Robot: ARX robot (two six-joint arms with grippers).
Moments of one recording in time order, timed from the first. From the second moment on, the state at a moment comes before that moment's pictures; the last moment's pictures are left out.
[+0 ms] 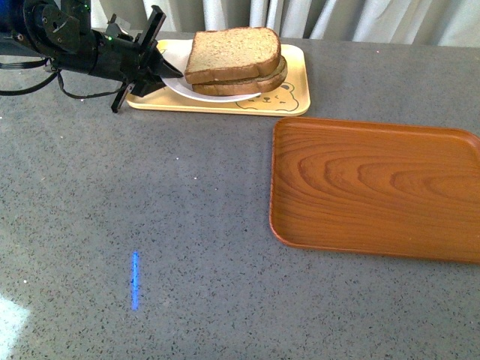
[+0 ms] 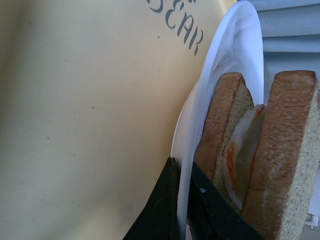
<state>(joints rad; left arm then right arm) -0.07 2.68 1.95 0.11 0.66 -0.82 0.00 0.00 0.02 0.00 0.00 0.00</state>
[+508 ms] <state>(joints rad) -0.03 2.69 2.01 0.05 0.66 -0.77 0.00 0.00 0.02 0.00 0.00 0.00</state>
